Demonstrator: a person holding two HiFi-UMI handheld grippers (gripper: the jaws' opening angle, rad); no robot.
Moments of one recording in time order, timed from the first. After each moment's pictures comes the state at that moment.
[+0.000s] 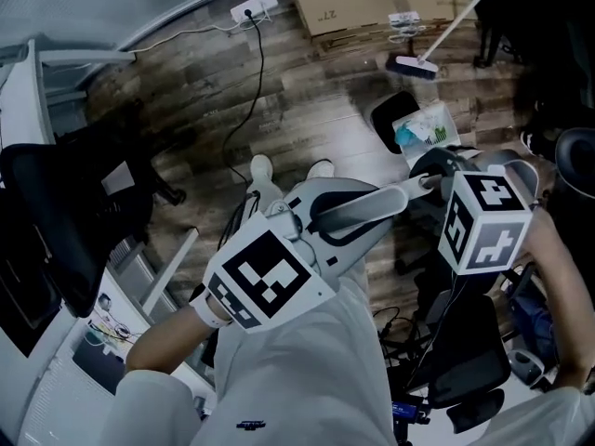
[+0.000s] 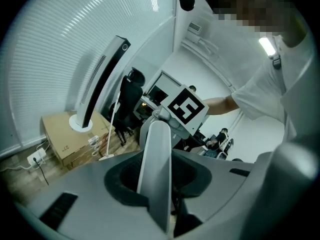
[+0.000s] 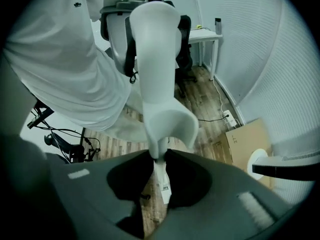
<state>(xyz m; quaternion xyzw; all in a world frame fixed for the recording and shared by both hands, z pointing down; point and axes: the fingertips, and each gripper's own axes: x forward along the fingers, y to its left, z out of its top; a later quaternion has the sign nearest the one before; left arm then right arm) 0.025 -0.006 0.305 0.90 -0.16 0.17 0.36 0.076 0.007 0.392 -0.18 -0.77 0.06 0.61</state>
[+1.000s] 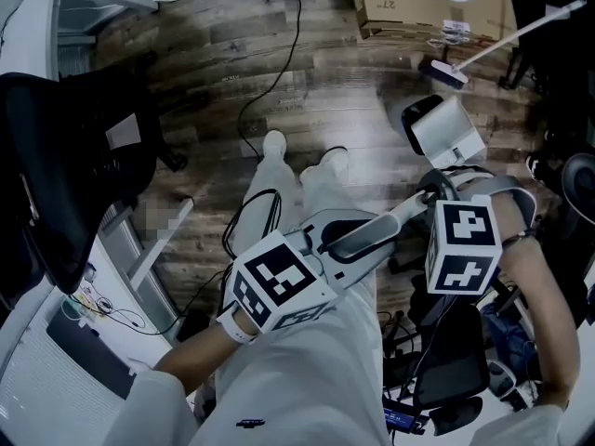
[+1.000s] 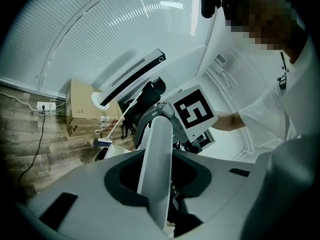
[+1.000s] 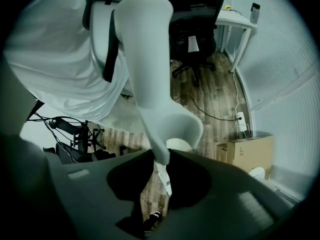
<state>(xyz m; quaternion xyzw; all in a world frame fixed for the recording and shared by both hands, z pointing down) -0.069 0.080 0.357 0.83 -0.22 0.06 0.51 -0.015 0.065 0.435 -0.24 -0.68 -0.01 0.69</state>
